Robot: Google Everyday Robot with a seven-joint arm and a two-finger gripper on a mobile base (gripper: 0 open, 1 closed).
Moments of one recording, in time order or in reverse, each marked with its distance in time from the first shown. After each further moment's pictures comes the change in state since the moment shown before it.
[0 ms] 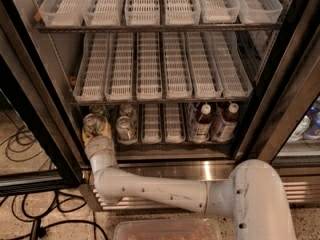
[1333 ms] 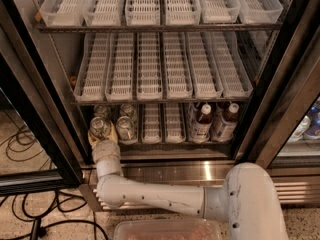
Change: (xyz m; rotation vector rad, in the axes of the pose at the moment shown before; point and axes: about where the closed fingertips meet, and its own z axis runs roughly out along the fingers) arm 0.035 -0.025 -0.001 0.122 -0.021 -0.068
